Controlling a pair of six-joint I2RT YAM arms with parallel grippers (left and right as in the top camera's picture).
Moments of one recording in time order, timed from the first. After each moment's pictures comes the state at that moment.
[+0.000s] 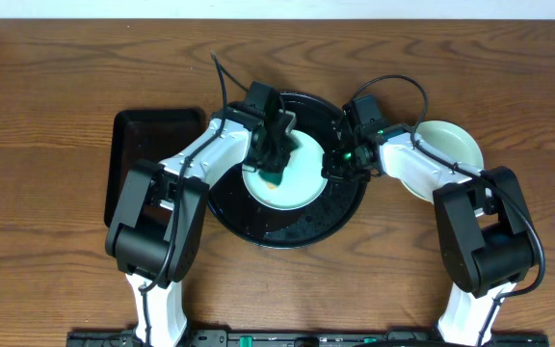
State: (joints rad) left arm -0.39 2.02 1.33 -0.59 0.27 -0.02; right arm 0.38 1.98 1.19 -0.48 -0.39 0.49
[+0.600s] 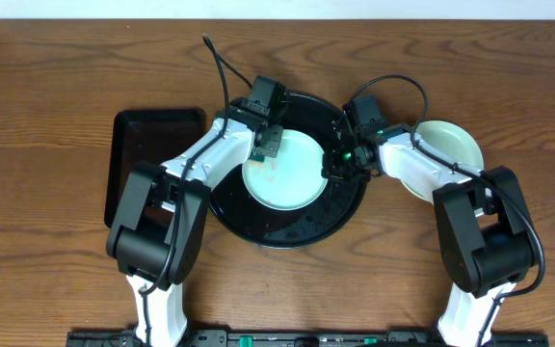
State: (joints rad) left arm -0.40 2.02 1.35 -0.54 -0.14 -0.14; right arm 0.38 1.98 1.19 -0.49 -0.39 0.49
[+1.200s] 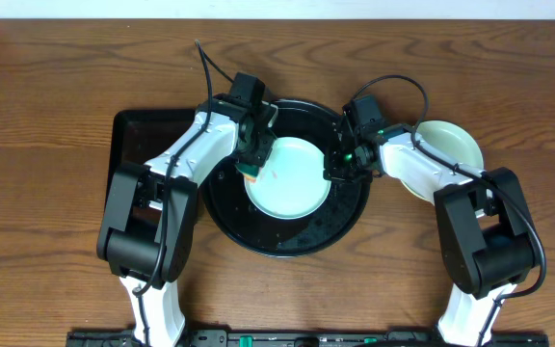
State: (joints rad) left arm -0.34 2.00 1.36 -0.69 0.12 0.06; right arm 0.38 1.98 1.19 -0.51 -0.38 0.48
